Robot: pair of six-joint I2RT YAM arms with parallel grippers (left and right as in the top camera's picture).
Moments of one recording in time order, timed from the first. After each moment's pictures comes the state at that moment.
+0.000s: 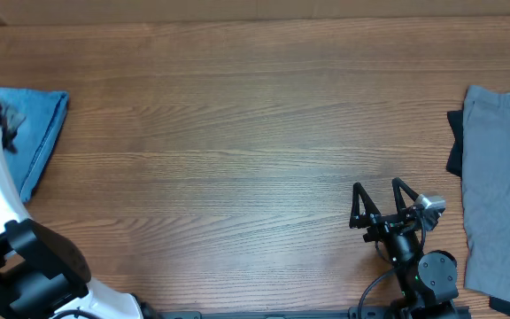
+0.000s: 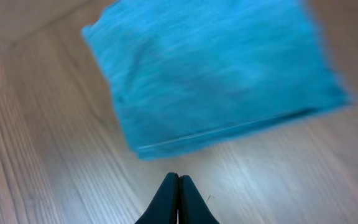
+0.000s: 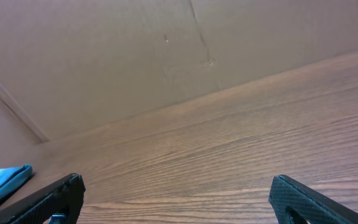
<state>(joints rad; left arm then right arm) 0.53 1.80 1.72 -1.07 -0.35 -0.51 0.26 0.01 0.02 -0.03 0.01 0.41</state>
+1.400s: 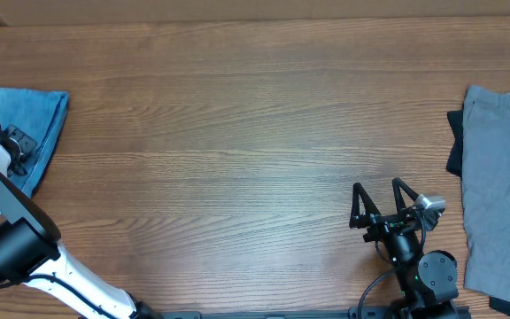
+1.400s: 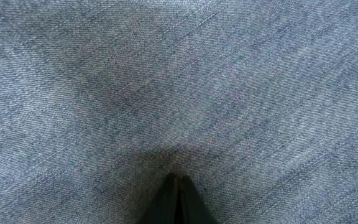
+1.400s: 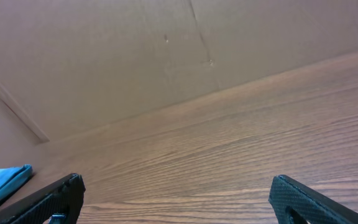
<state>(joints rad) 0.68 2.13 1.48 -0.41 -0.06 -0.24 0.26 0.01 0.02 -0.03 0.01 0.41</state>
